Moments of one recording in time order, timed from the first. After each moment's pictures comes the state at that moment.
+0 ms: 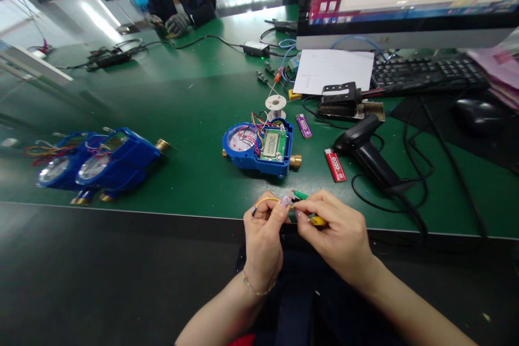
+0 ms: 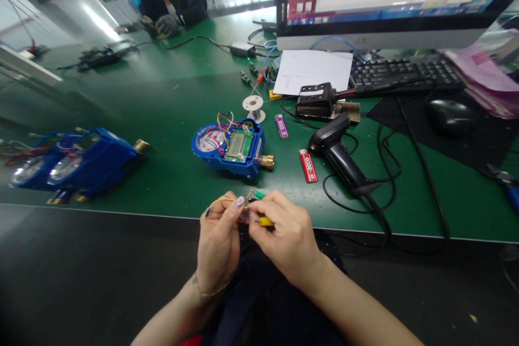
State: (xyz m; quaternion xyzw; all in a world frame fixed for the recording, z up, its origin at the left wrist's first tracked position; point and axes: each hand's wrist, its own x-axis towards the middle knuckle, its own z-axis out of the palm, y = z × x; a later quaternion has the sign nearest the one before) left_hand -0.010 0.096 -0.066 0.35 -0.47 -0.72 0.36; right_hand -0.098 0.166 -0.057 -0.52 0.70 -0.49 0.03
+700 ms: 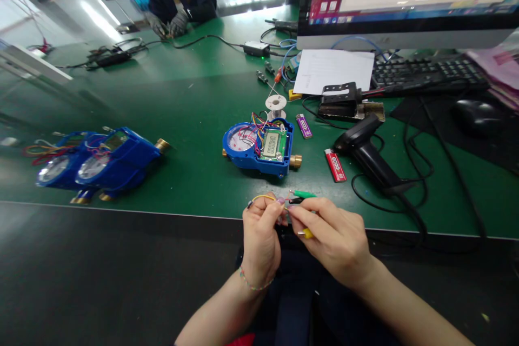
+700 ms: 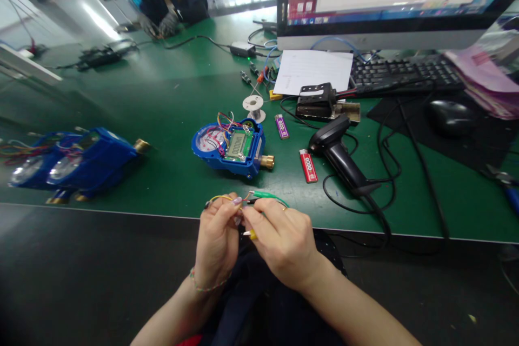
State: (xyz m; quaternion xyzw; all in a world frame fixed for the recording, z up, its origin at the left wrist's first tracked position) left_hand -0.014 0.089 -0.063 0.38 -0.37 -0.77 0.36; right_hand -0.097 0.170 -0.063 -0.60 0.69 -0.37 -0.15
